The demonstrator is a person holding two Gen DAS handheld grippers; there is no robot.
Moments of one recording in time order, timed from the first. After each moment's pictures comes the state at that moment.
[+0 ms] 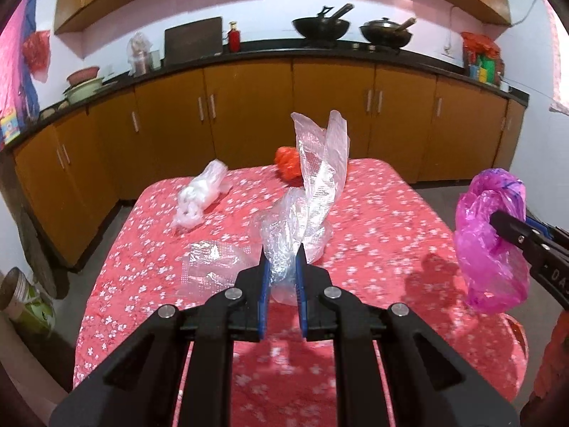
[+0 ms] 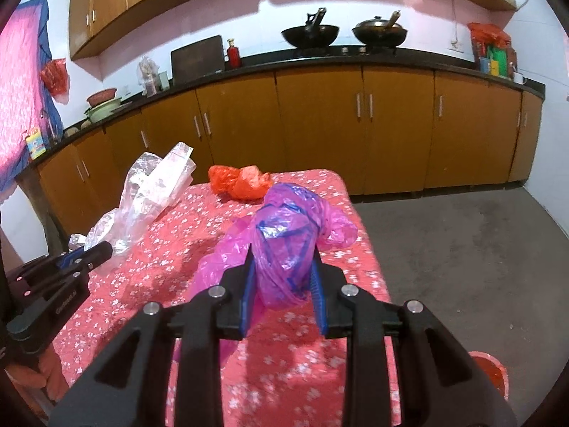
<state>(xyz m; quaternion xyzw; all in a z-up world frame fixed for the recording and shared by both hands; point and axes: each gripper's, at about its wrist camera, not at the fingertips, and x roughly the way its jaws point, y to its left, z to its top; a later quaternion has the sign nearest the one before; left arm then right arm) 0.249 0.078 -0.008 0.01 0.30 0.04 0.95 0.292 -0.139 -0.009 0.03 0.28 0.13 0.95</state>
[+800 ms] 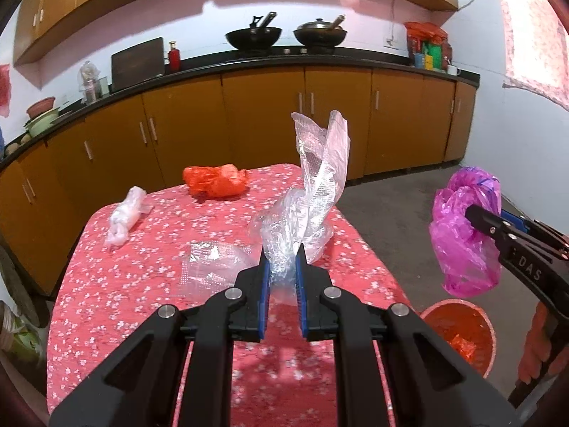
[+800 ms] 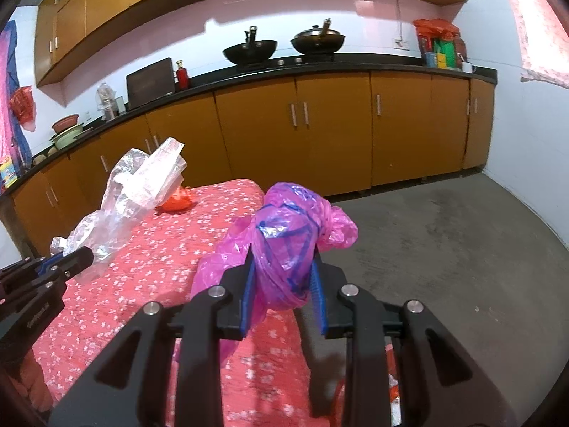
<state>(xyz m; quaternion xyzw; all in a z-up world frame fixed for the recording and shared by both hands) 0.230 -0.032 0.003 0.04 0.29 -0.05 0.95 0.262 -0.260 -0.009 0.06 0.27 0.05 0.96</state>
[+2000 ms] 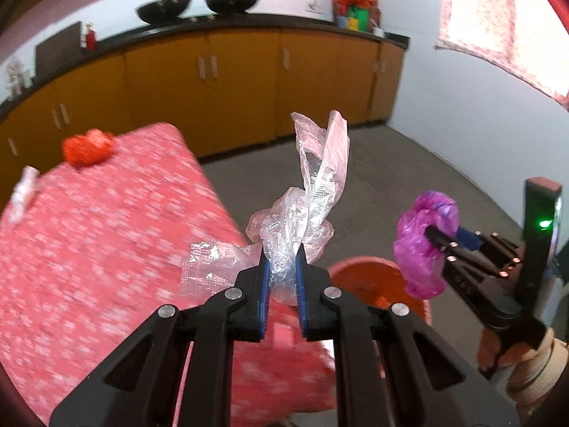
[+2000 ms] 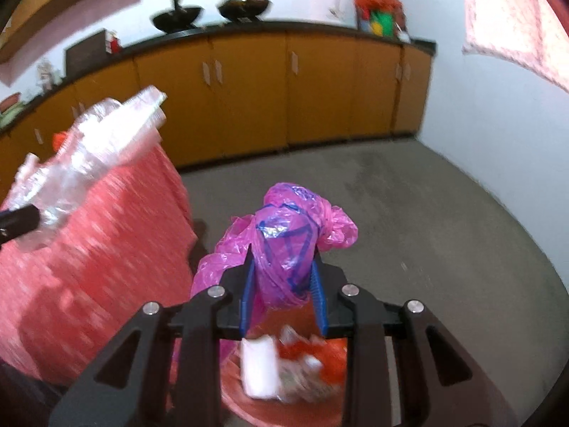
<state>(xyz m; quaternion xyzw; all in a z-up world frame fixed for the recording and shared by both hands) 0.196 -0.178 -0.056 0.04 0.35 -0.19 0.91 0.208 -0.394 -0.110 0.04 0.33 -0.09 0.94</state>
